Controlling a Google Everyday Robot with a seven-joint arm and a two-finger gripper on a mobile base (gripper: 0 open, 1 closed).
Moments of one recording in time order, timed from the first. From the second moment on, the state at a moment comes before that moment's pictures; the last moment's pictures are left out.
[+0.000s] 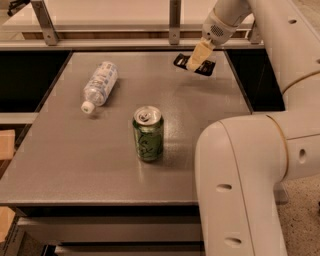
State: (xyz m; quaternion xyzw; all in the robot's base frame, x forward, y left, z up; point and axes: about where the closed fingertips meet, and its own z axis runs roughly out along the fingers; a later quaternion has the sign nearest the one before) arm 0.750 -0.148 0.910 -0.51 0.83 0.07 0.23
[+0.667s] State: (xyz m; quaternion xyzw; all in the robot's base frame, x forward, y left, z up) arm 0.723 -0.142 0.906 -0.51 0.83 0.07 0.23
